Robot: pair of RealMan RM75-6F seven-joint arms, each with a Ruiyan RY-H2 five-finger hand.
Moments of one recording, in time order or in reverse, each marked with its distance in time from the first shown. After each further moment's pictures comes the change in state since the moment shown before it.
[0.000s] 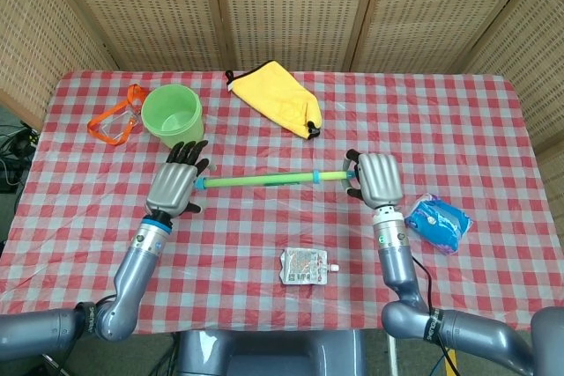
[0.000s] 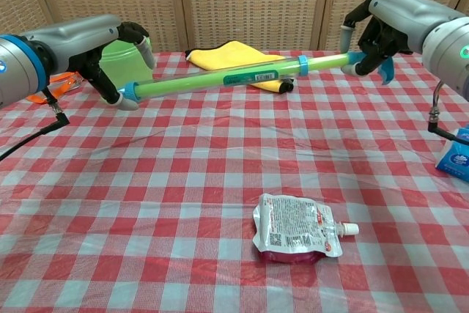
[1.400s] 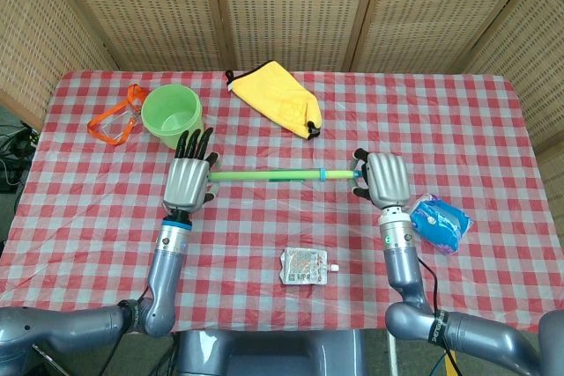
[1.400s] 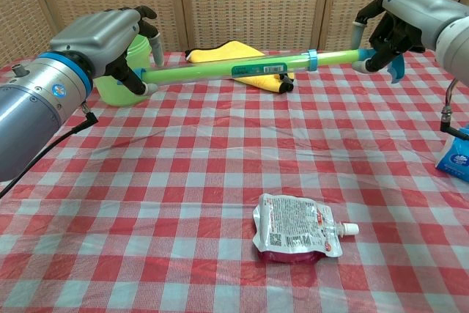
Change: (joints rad) left arm -0.043 -0.271 -0.010 0.275 0.129 0.194 0.048; right arm -0.019 0.018 0.007 -0.029 0.021 0.020 0.014
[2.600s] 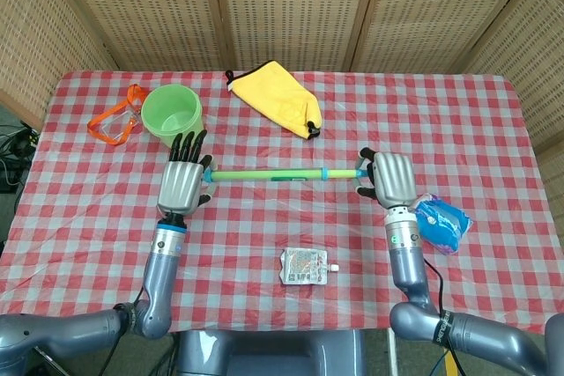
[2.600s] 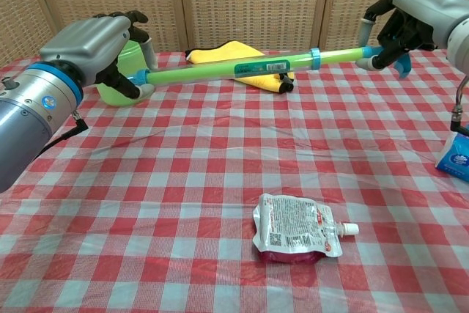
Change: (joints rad) left arm 0.050 -0.014 0.008 0.051 0.061 0.003 -0.028; right arm -0.016 0.021 0.004 -0.005 0.006 0.003 0.026
